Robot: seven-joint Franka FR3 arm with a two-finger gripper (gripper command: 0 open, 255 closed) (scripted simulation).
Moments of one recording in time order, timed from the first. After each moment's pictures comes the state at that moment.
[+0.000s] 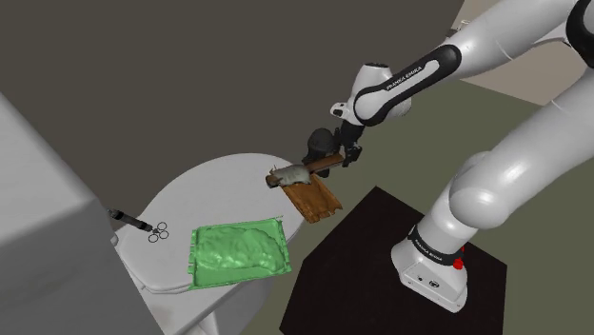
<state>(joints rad) -0.01 -0.24 -0.25 -2.74 -0.07 2.52 -1.28</state>
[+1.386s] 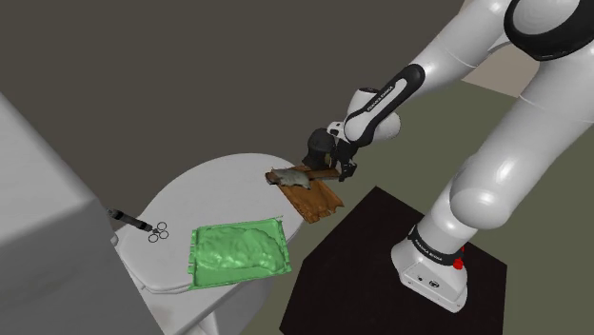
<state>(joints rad) 0.02 -0.01 -0.28 -2.77 0.04 2.77 -1.39</state>
